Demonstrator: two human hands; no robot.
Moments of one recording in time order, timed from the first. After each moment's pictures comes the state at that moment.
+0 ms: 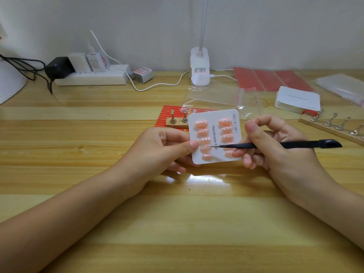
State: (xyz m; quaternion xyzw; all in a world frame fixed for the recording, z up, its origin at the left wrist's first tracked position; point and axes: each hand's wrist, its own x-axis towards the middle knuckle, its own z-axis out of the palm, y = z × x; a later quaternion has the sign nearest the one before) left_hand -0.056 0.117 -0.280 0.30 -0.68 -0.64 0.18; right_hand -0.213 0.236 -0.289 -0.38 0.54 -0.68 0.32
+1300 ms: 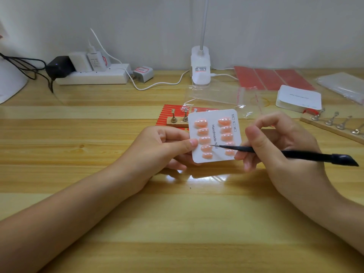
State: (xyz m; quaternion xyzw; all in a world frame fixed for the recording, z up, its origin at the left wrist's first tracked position) left_hand -0.057 0.114 -0.281 0.31 -0.66 -0.66 0.18; right_hand -0.201 0.245 -0.286 -0.49 0.57 -0.64 0.17
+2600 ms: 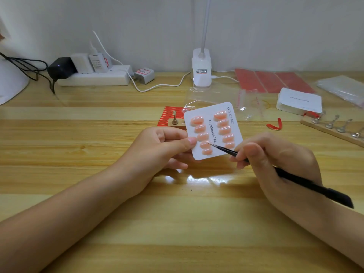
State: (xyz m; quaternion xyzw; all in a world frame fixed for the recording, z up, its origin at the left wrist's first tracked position) left_hand -0.056 0.115 -0.277 0.31 -0.64 -0.67 0.20; right_hand -0.203 0.243 -0.301 -0.64 0.57 -0.52 -0.06
